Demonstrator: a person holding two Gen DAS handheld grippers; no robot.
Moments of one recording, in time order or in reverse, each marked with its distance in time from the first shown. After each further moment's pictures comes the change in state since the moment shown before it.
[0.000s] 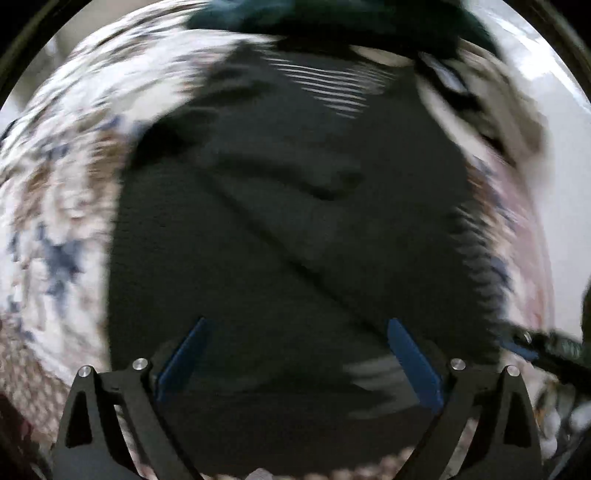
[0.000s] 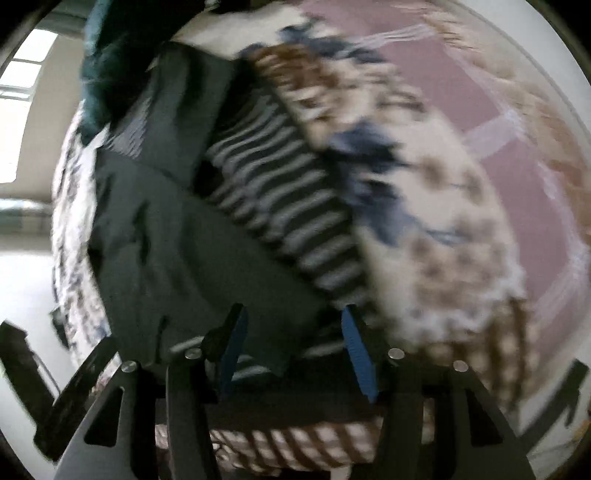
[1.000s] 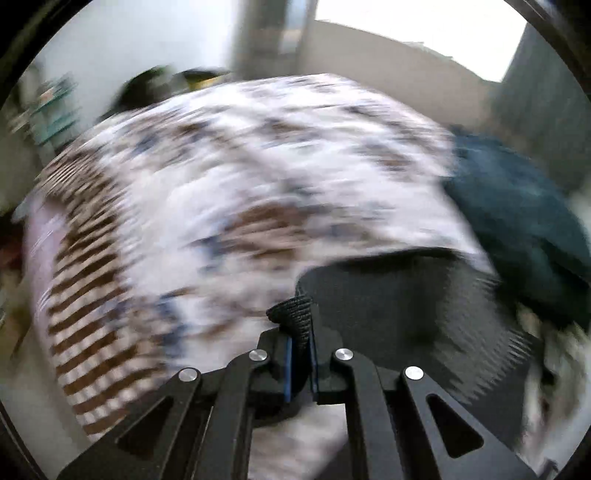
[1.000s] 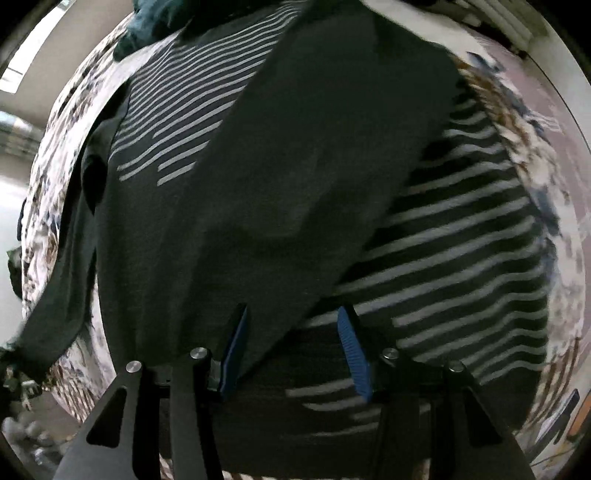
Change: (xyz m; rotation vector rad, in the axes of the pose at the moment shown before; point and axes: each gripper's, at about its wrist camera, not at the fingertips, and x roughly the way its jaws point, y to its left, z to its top) left arm -0.124 0.247 0.008 -0.613 -0.479 0.147; right arm 0.099 0.205 -0.026 -0.216 -0.009 -0.191
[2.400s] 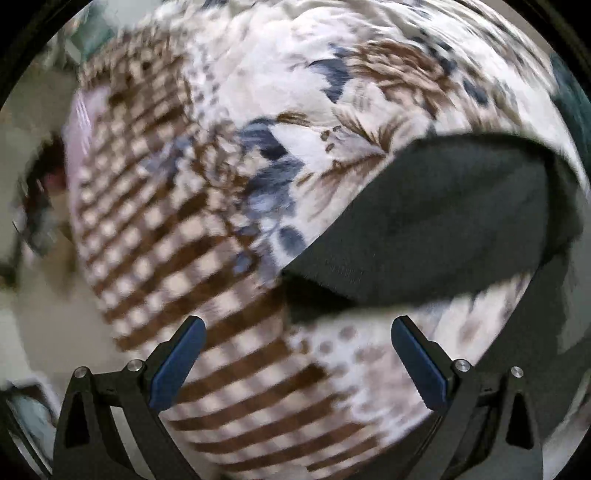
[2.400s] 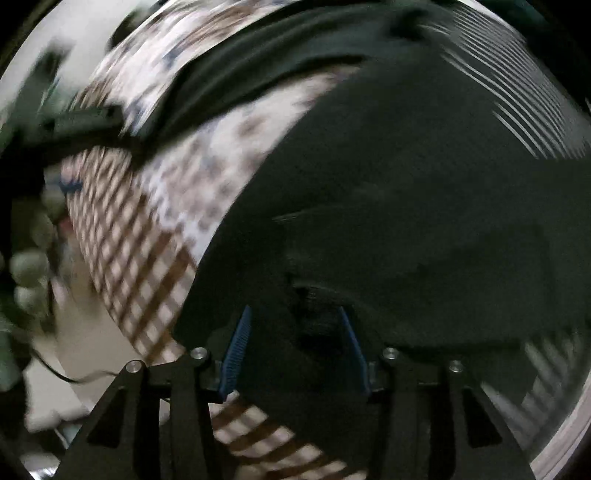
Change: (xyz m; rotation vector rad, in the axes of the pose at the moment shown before) left arm 0.071 0.109 -0.084 -0.233 0.496 0.337; right arm 0.064 0.164 -0.112 -0.804 0.210 0.094
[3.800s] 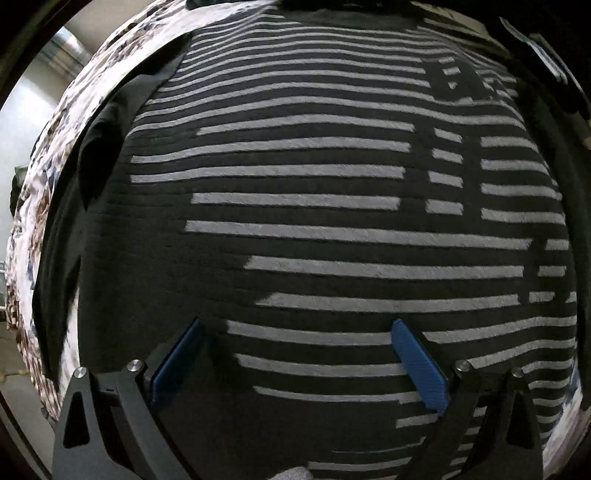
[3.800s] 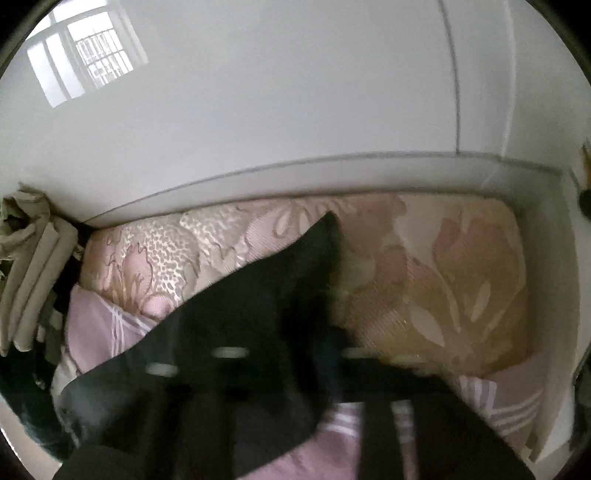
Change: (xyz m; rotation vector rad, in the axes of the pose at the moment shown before) left arm 0.019 -0.377 -0.198 0.874 -0.106 0.041; right arm -0.150 -0.498 -0.408 1.964 -0.674 -0.313
